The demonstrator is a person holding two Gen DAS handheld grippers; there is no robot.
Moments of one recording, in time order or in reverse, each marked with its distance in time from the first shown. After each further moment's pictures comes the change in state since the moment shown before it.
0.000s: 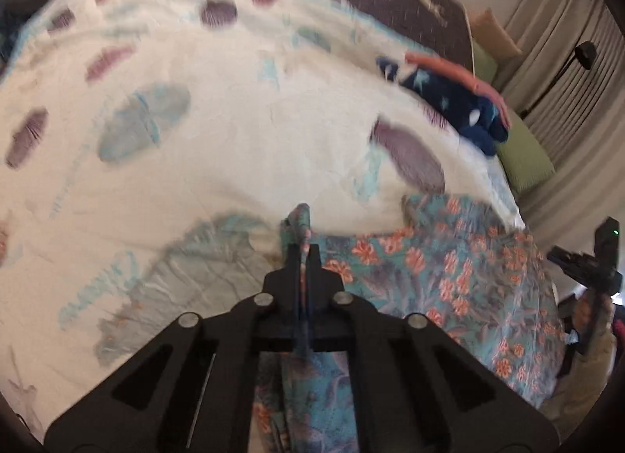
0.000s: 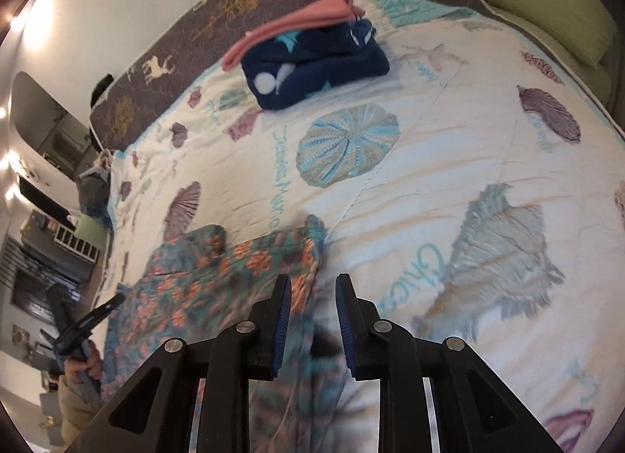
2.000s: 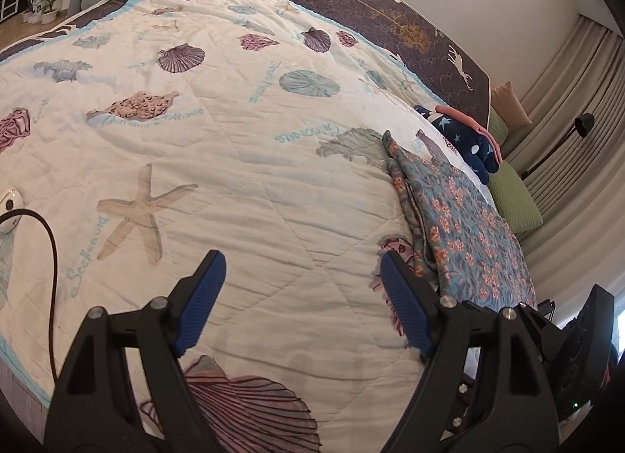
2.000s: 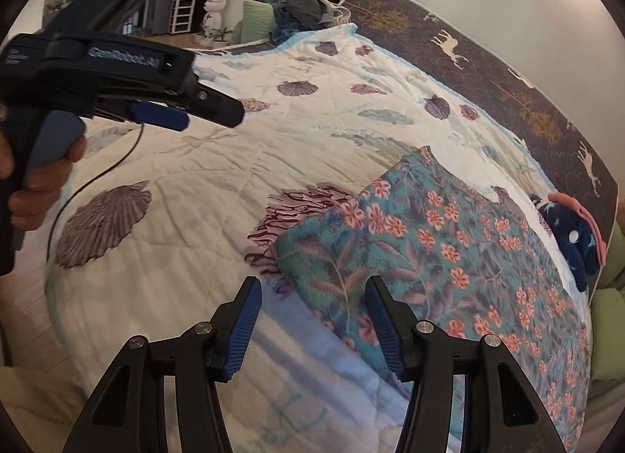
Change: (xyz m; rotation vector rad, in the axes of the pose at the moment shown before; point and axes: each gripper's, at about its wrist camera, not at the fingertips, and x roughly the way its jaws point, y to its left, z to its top) left arm -0.163 0.117 -0.166 -0.242 -0.097 0.014; right arm 0.102 0.388 -0.334 -1.100 -0.061 -0.141
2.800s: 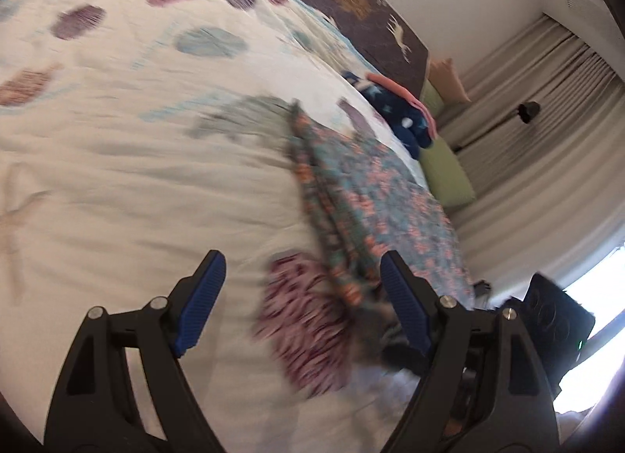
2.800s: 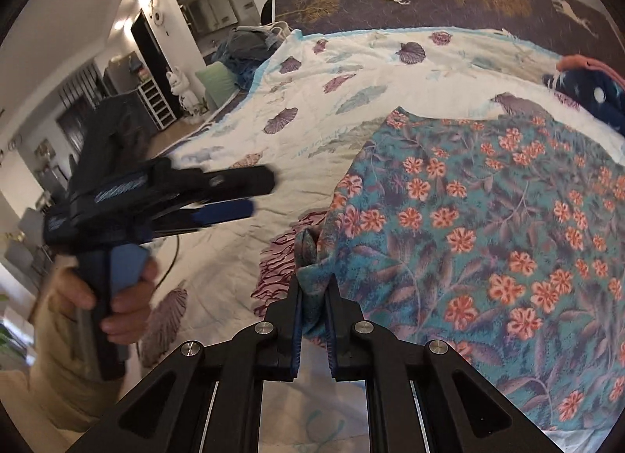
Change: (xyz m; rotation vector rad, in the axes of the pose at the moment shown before) left arm 0.070 -0.049 0.029 0.000 0.184 -0.333; right arm -0.005 -0.078 -0.003 0.511 -0.038 0.327
